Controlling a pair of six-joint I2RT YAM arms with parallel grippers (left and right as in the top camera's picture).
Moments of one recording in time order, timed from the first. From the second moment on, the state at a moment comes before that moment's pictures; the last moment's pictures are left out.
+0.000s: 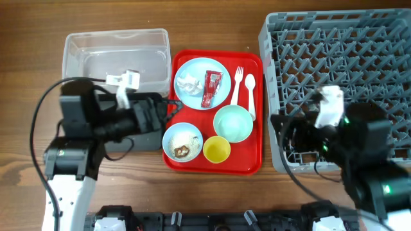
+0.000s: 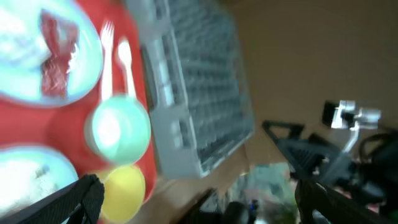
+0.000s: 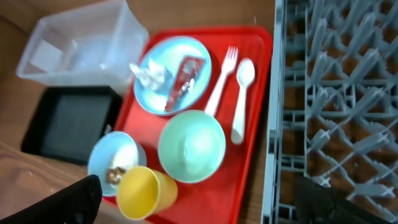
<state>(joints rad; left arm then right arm) -0.07 0.99 0.93 -0.67 0.92 -0.55 0.16 0.83 1.02 -0.95 -0.28 0.22</state>
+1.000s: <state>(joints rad) -0.42 1.18 0.96 -0.71 0.60 -0.59 0.16 0.82 1.02 -0.82 -0.64 0.20</state>
